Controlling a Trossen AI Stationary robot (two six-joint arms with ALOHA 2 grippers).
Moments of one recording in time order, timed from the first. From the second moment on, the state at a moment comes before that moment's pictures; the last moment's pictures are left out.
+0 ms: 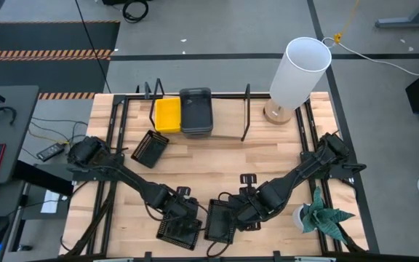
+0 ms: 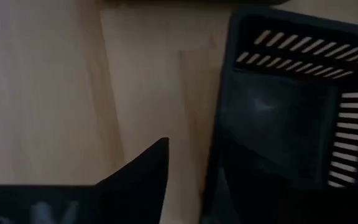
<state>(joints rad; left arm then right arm) -0.55 1.85 1.20 -0.52 -0.06 -0.37 0.58 1.91 1.74 -1.25 0.27 0.54</state>
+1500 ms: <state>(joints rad) -0.57 1.85 1.49 -0.29 -0.18 1.24 0.79 1.90 1.74 -1.36 0.38 0.85</state>
